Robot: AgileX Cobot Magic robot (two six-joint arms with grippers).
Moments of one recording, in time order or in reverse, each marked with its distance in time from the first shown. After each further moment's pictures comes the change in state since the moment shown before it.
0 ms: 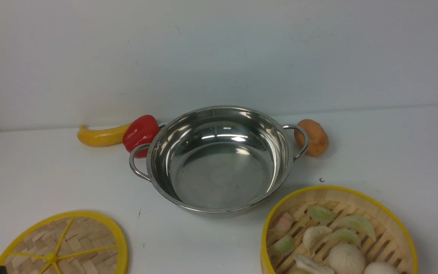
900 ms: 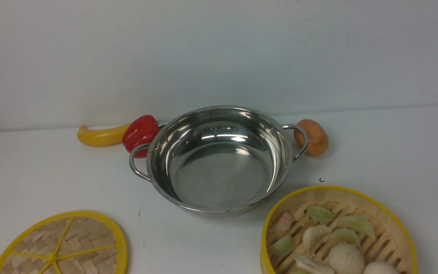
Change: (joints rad) right arm 0.125 0.275 -0.432 0.451 0.213 -0.214; left arm 0.000 -0.001 0.000 -0.078 -0.756 -0.340
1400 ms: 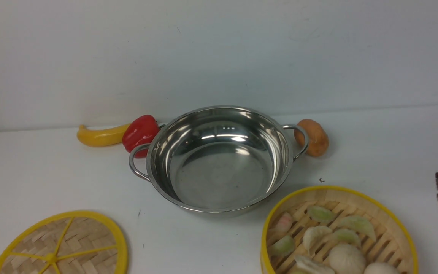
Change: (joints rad) right arm 0.028 0.950 -0.456 -0.251 0.555 -0.111; left arm 0.000 0.206 -0.297 0.140 1.089 -0.253
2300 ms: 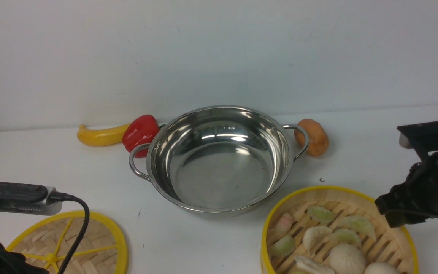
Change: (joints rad) right arm 0.100 0.382 -0.060 -0.041 -0.111 -0.178; left arm 0.000 0.859 -0.421 -0.223 0.495 0.712
